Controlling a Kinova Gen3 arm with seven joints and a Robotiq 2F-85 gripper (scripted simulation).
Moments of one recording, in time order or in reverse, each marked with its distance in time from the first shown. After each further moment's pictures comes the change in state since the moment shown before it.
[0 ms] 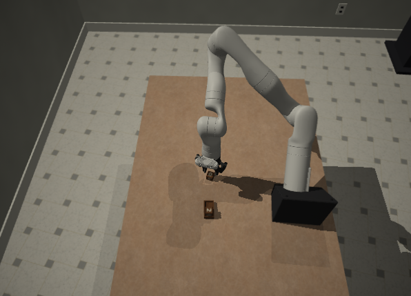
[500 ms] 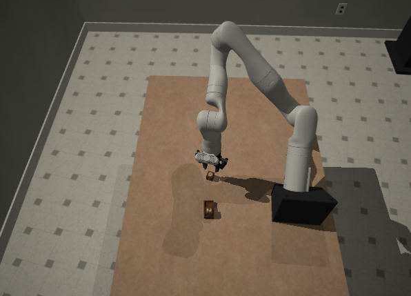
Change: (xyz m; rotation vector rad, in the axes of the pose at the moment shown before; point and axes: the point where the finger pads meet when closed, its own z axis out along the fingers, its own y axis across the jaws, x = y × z) arm 0.000 -0.002 -0.031 0.004 -0.003 -0.002
